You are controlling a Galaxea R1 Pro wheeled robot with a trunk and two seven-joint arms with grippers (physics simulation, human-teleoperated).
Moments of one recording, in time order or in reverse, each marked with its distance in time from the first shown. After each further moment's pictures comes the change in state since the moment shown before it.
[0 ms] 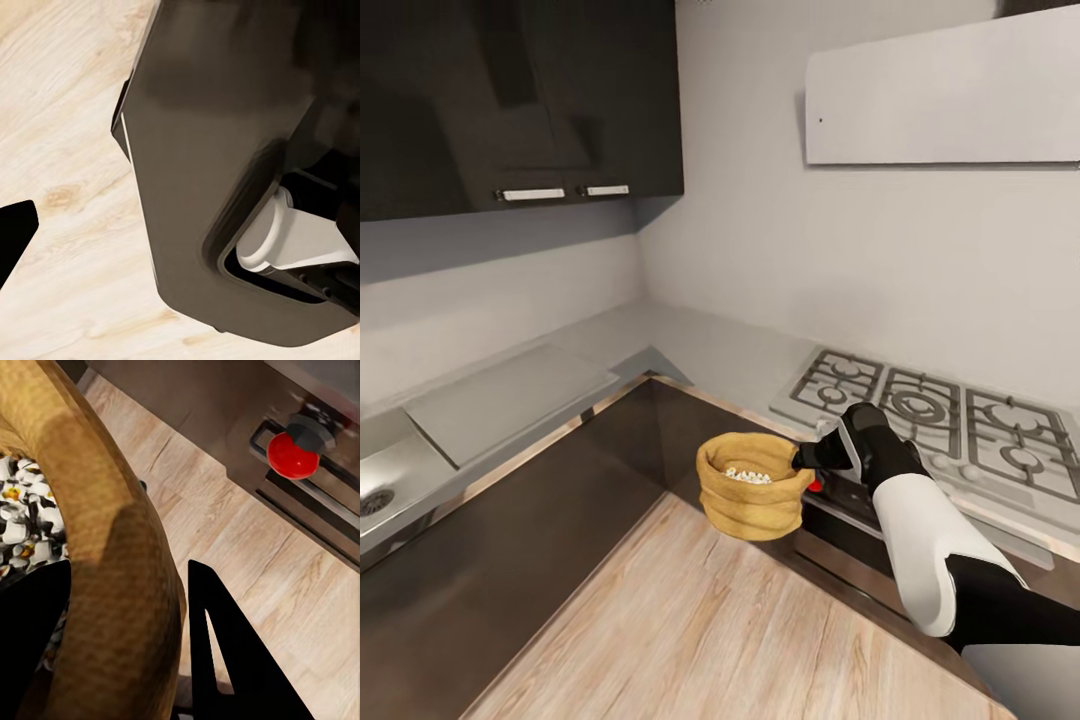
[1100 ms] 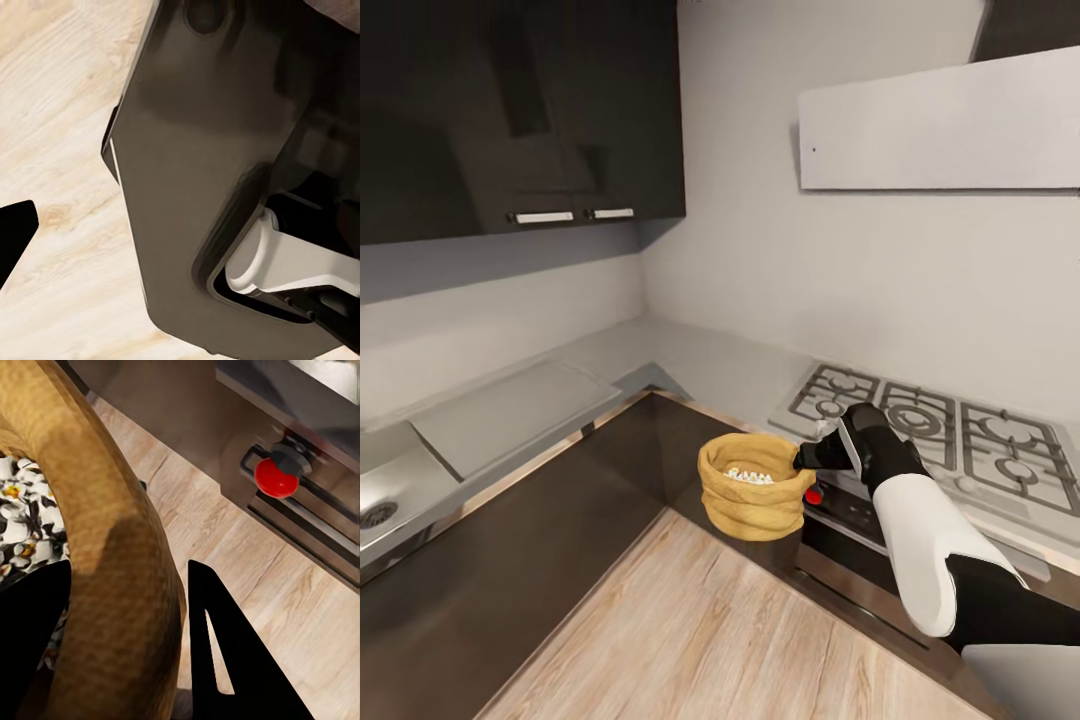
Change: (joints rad) left arm 0.000 -0.001 0.001 0.000 -0.001 0.000 0.000; right arm 0.000 -0.001 0.000 0.000 0.003 0.000 -0.010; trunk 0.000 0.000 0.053
